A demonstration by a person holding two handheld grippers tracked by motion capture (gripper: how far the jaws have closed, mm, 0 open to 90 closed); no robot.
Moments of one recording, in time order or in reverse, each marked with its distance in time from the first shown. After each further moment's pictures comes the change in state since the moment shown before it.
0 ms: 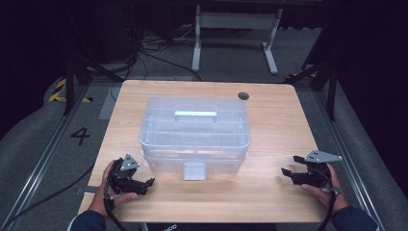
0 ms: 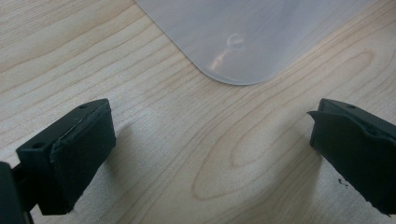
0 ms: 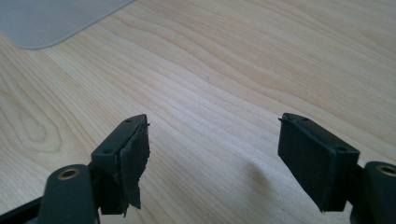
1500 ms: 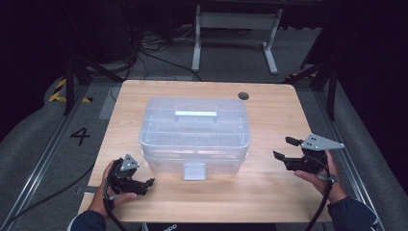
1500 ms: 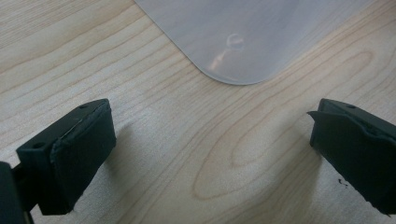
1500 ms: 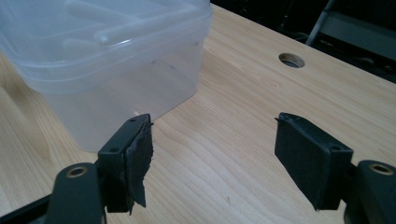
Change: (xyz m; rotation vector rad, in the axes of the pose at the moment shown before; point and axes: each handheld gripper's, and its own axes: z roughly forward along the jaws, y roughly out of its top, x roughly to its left) left arm 0.000 0.000 0.000 -0.002 -0.002 0.003; right arm 0.029 0.077 -0.019 -0.181 0.013 -0.126
